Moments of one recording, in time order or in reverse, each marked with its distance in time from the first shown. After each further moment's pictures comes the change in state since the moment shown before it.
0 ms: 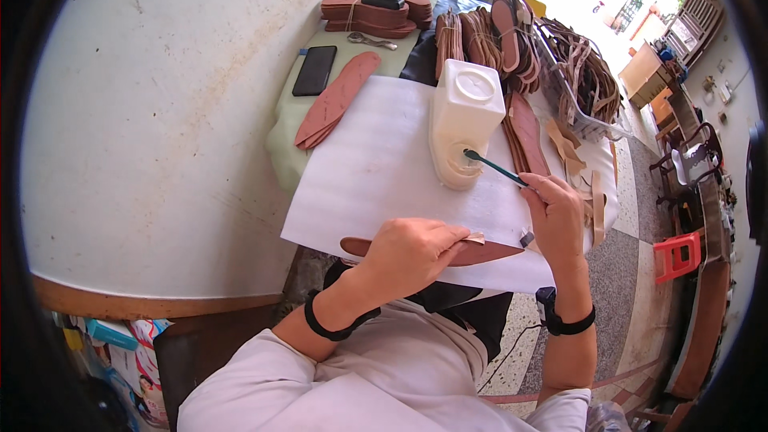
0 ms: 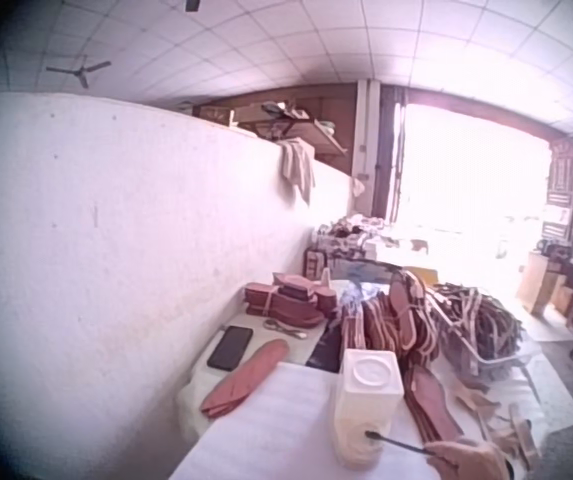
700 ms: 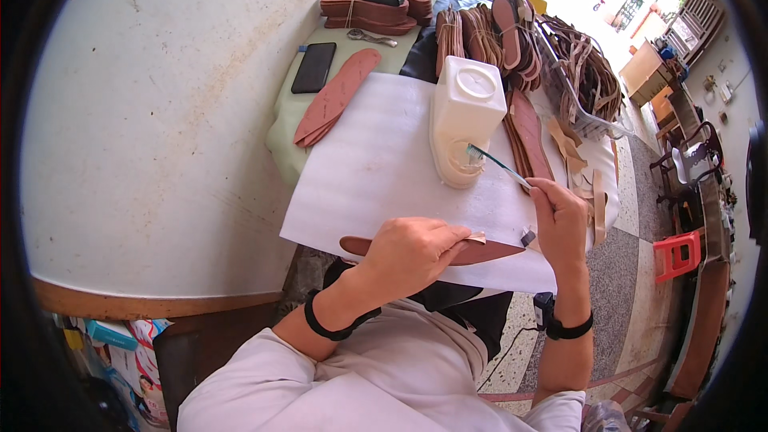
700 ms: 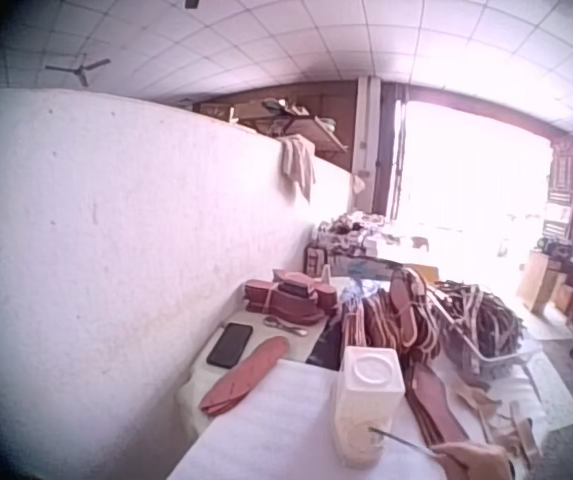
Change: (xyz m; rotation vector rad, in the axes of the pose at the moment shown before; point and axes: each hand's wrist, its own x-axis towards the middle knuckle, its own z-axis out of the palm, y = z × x) left_hand -0.001 0.000 0.000 0.030 -0.035 -0.011; right_hand -0.008 0.000 -0.002 0.086 0.031 0.070
